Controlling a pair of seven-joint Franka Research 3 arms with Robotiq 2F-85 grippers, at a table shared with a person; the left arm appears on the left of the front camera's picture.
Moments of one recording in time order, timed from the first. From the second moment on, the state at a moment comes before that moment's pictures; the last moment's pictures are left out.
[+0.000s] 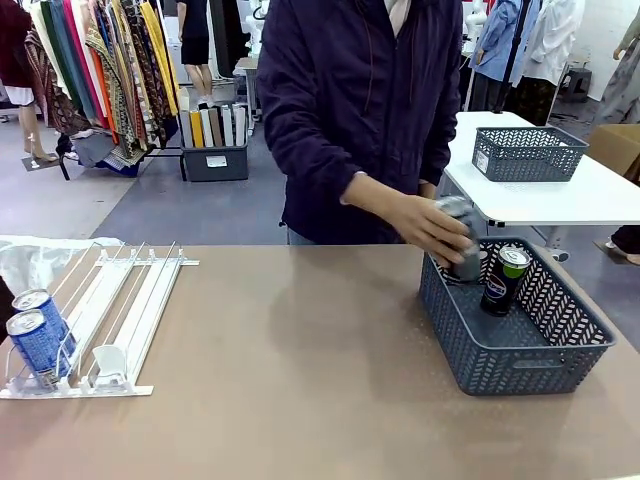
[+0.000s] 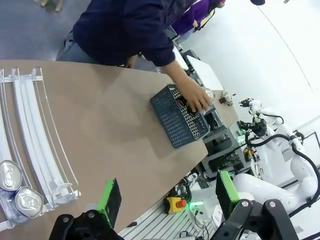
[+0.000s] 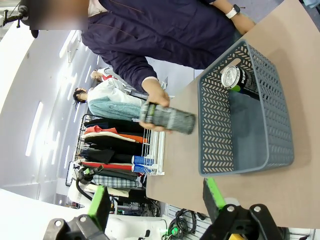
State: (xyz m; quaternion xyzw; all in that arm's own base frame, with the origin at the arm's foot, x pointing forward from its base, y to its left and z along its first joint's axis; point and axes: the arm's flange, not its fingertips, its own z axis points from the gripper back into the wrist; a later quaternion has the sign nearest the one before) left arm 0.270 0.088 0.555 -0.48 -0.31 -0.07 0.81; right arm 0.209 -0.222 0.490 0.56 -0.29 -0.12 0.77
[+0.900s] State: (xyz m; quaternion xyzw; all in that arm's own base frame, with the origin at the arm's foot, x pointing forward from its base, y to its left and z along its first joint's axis) left arm 0.291 0.039 0.535 -0.33 -0.23 -0.14 0.91; right arm 0.209 -0.222 0.490 0.56 -0.29 -0.12 0.77
